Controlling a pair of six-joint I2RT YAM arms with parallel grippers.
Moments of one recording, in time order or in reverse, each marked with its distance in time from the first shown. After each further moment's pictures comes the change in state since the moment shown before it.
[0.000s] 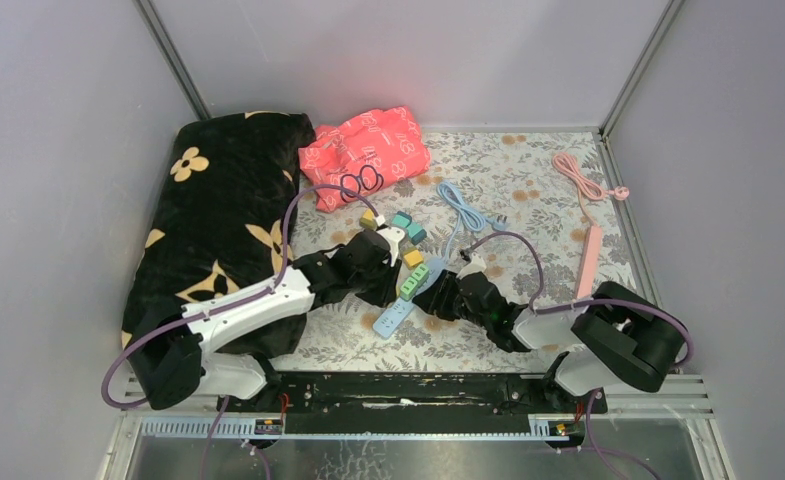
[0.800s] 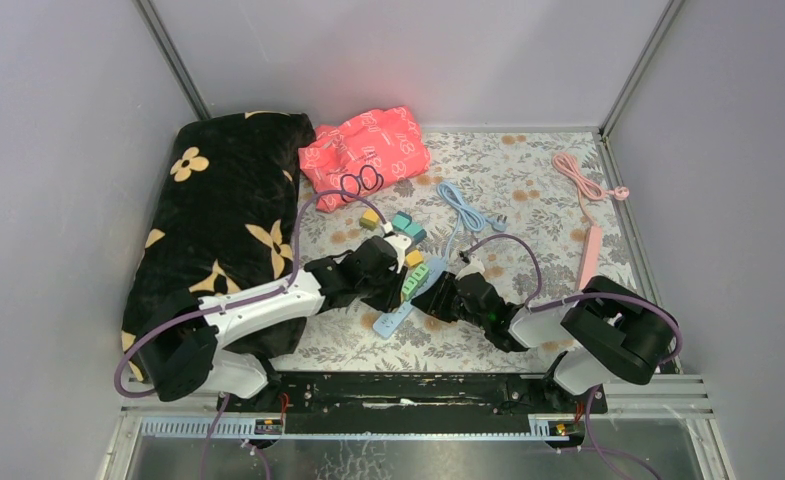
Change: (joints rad) left arm -0.024 0.063 -0.042 0.086 0.000 0.002; right arm 0.000 0.073 0.000 0.055 -0.022 0.074
